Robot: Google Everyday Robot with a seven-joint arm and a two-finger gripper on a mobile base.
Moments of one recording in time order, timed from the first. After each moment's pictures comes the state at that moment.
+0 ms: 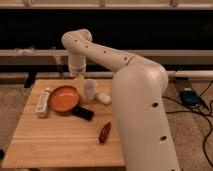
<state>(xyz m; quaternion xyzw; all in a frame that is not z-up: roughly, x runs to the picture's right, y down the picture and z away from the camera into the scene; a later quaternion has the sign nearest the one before) -0.158 -0.030 0.790 -0.34 -0.16 -0.16 0.91</state>
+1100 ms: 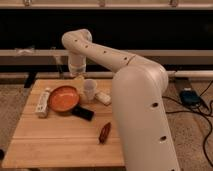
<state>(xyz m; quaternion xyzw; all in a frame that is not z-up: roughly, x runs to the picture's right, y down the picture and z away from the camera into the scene) -0.158 -0.030 0.790 -0.34 -0.16 -0.16 0.91</state>
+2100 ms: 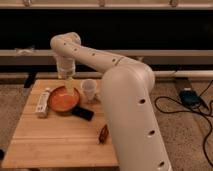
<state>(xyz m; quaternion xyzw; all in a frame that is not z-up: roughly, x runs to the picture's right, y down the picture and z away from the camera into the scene) -0.236 -0.011 0.797 -0.32 -0.22 -0.24 0.89</state>
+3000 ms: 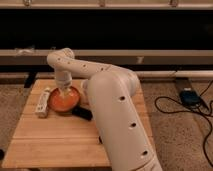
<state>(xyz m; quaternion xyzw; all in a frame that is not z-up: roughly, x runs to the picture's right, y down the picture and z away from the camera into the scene) -0.242 0.048 0.859 -0.36 -0.20 -0.29 0.86</state>
